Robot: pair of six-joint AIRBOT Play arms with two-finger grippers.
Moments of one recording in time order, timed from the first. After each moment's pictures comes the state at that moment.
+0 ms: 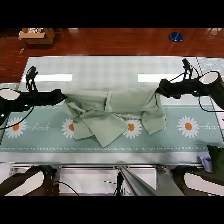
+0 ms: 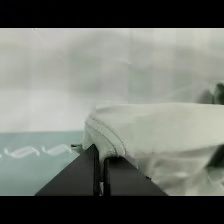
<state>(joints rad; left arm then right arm) 0.12 -1.18 0.74 0.75 -0.76 -1.14 -0.07 -1.35 1.00 -0.87 0.88 1.43</state>
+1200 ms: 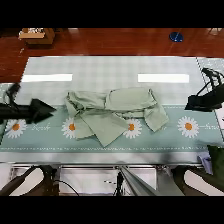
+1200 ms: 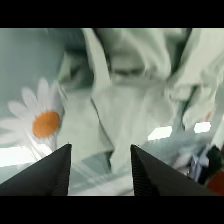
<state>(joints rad) 0.46 -1.06 0.66 0.73 -1.39 -1.22 -0.28 -1.19 1.04 -1.36 1.40 1.37</state>
